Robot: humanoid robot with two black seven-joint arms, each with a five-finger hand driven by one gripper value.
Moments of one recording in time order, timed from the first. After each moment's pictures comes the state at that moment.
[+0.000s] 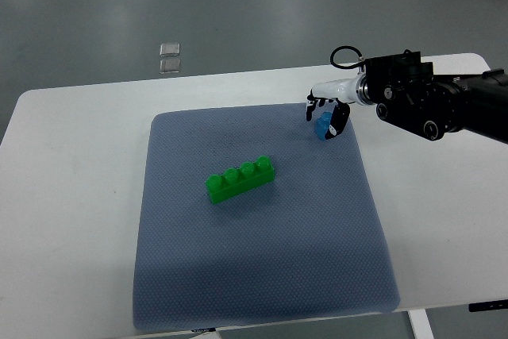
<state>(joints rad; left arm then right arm) -0.07 0.00 -0.10 -0.29 0.07 0.05 0.07 1.29 -0.17 -0.34 0.61 -0.99 0.22 0.05</state>
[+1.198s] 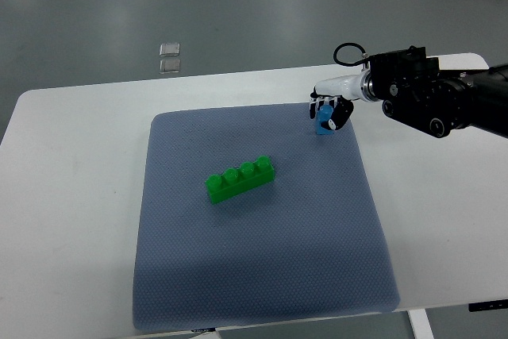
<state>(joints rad) -0.07 0.00 -0.09 -0.29 0.07 0.06 0.07 1.32 -0.20 -0.34 0.63 -1.02 0.24 0.08</state>
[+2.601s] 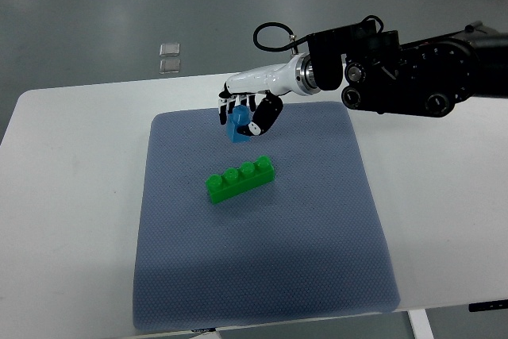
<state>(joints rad) -0.07 0.00 -0.09 -0.29 0.07 0.06 0.07 1.60 -0.25 -0.38 1.16 -0.84 0.12 0.07</state>
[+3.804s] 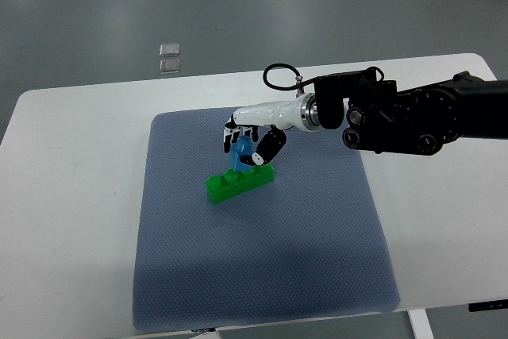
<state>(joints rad) -0.07 0.00 -0.09 -0.29 0.07 0.06 0.07 1.44 -0.23 -0.36 1.13 -0.89 0.03 0.11</state>
